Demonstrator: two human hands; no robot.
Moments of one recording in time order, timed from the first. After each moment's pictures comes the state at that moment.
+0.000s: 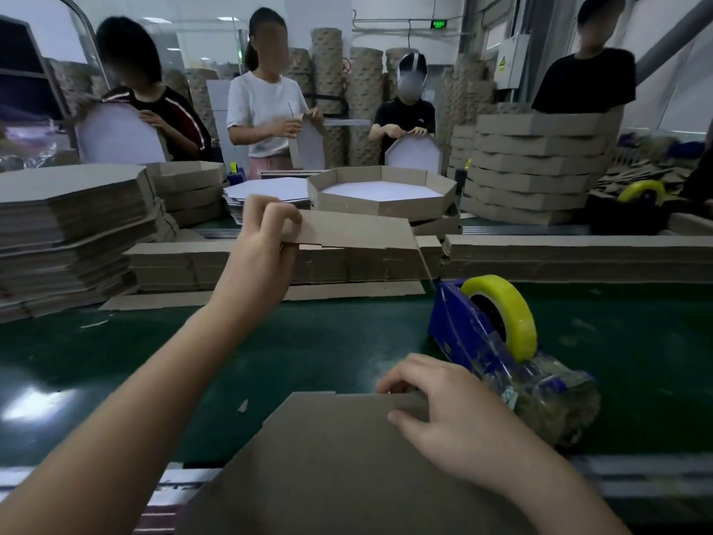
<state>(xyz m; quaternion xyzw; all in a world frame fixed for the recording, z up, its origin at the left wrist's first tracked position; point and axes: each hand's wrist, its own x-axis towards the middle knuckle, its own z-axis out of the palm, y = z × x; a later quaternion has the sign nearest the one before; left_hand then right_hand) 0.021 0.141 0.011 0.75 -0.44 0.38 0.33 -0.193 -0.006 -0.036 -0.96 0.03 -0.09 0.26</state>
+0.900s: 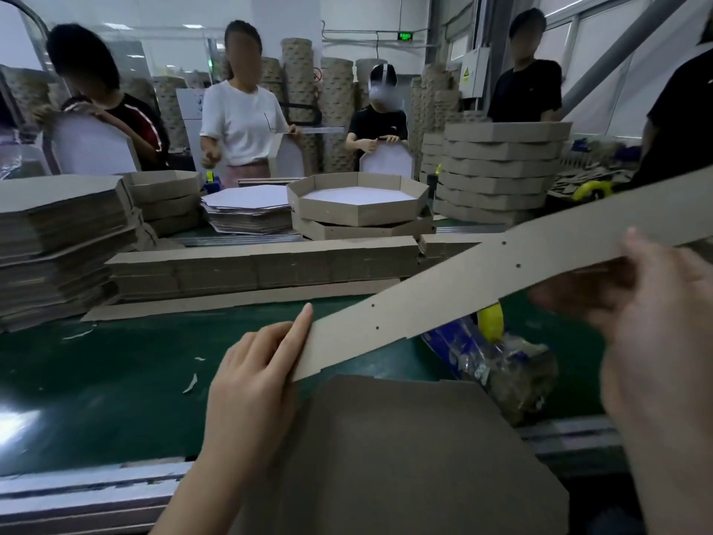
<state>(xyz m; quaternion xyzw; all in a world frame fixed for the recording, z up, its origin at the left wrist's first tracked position) -0.087 0.187 -0.065 0.79 -0.41 0.37 0.26 -0.265 -0.021 0.040 -0.55 0.17 -0.56 0.59</state>
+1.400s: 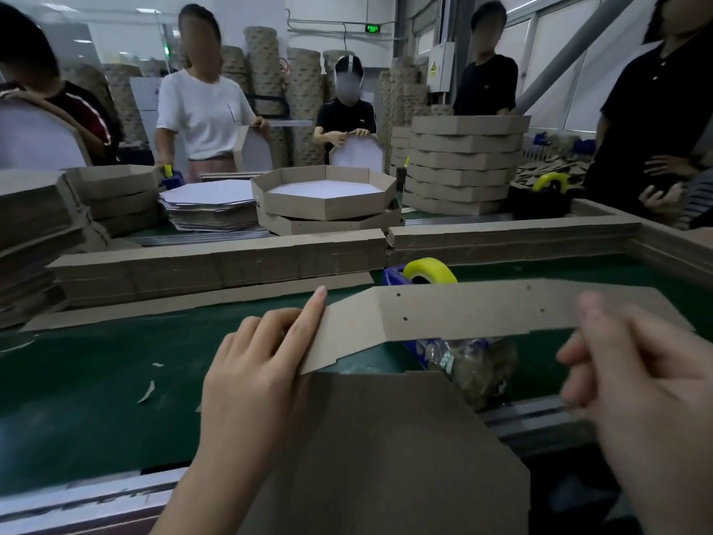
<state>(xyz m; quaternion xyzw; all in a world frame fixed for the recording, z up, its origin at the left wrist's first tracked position) -0.118 0.161 -0.043 0.77 -0.45 0.37 0.26 -0.313 -0.008 0.005 -0.74 0.26 -0.54 0.30</state>
